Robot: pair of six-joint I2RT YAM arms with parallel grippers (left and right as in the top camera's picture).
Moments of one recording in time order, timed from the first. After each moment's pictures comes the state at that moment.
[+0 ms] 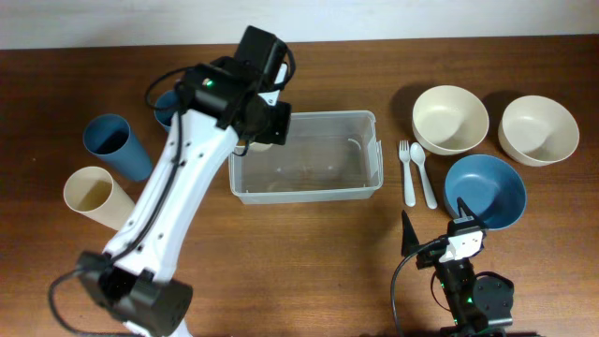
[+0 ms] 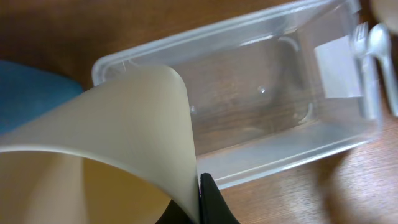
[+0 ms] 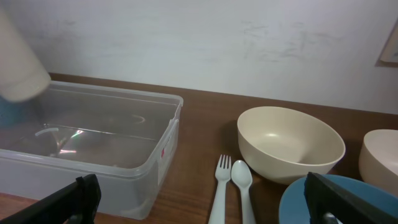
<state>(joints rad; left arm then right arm) -0.45 1.86 2.01 -1.33 -0.03 -0.19 0.07 0.01 0.01 -0.06 -0.11 -0.05</state>
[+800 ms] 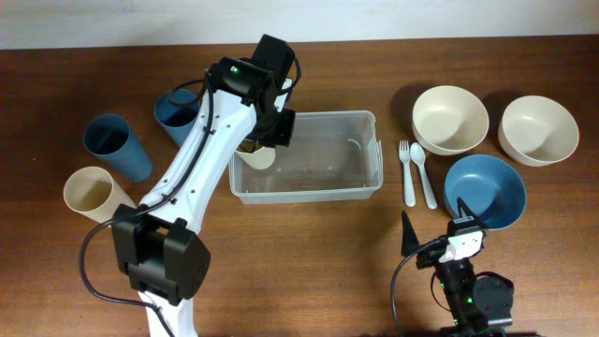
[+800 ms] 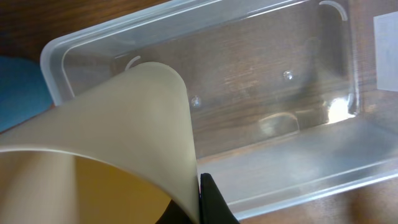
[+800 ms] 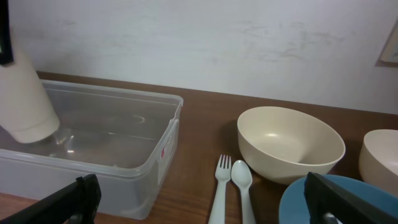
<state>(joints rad) -0.42 2.03 2.01 -1.33 0.00 -0.18 0.07 0.01 0.01 -0.06 -0.11 -0.05</state>
